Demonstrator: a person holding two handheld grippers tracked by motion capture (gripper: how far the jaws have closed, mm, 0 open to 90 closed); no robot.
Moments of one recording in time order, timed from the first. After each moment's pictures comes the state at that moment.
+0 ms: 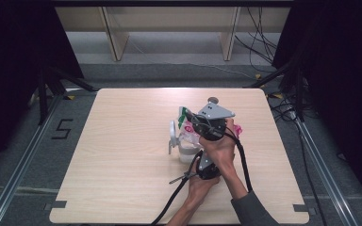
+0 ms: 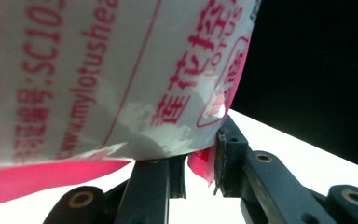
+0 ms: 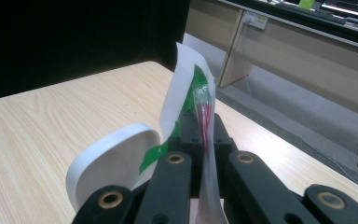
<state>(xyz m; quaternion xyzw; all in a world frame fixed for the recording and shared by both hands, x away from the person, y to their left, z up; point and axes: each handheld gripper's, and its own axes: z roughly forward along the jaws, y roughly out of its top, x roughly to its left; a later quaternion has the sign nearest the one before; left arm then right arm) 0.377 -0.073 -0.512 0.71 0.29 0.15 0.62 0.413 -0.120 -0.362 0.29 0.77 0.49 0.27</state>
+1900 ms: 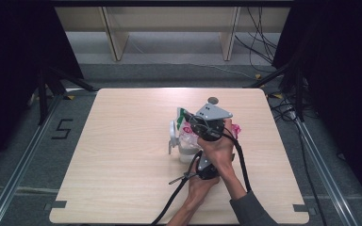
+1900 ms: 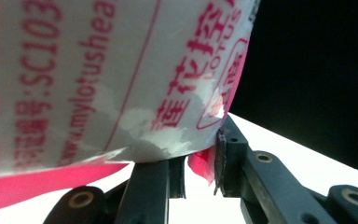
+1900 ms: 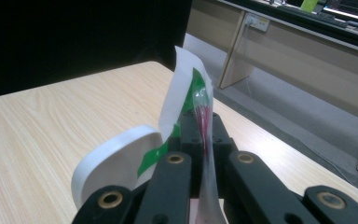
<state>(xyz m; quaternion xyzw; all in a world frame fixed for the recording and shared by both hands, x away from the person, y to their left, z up) 0.376 -0.075 -0.512 0.69 0.30 0.15 0.64 0.413 -0.116 -0.362 0.27 0.78 0.49 0.29</state>
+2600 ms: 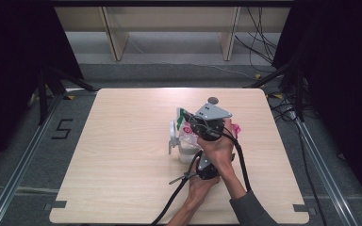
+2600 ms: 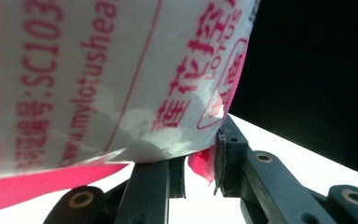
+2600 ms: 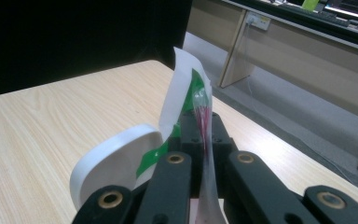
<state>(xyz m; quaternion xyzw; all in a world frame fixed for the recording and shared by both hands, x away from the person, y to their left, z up) 0.377 -0.075 -0.512 0.69 0.30 0.15 0.64 0.414 -0.116 -0.363 0.28 0.78 0.49 0.28</state>
